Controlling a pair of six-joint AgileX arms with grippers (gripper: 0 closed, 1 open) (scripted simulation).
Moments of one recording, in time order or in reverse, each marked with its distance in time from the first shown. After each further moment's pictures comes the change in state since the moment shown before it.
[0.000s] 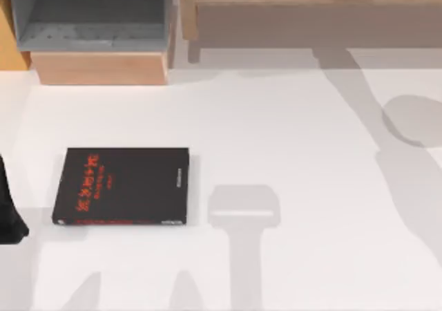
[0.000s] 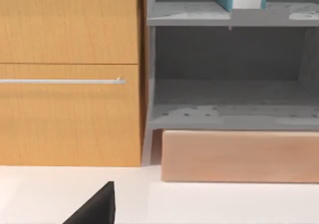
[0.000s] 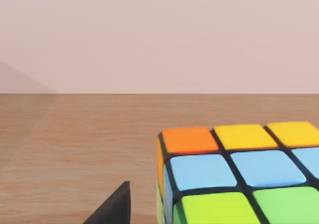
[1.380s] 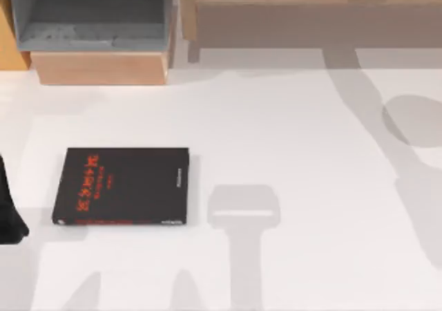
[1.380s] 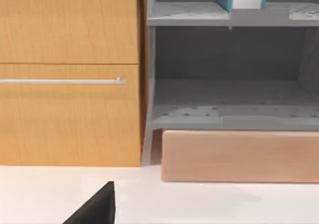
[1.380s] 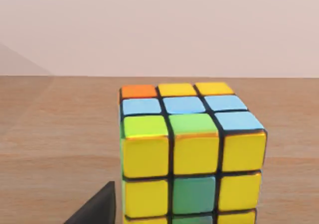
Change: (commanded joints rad) left arm 0.000 0.000 0.000 0.000 0.000 0.000; right arm -0.004 -0.262 -0.308 0.041 -0.010 -0.002
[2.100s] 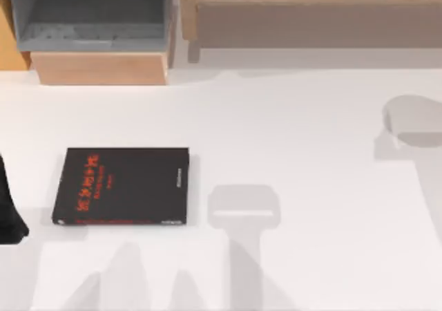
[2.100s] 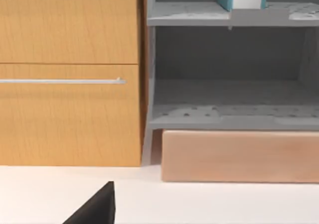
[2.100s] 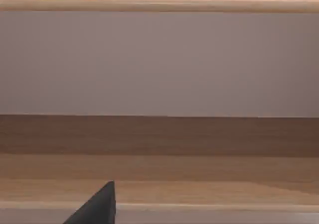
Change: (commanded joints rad) left arm 0.000 0.000 0.000 0.000 0.000 0.000; right arm -0.173 -1.081 -1.035 -0.032 -0.195 -0.010
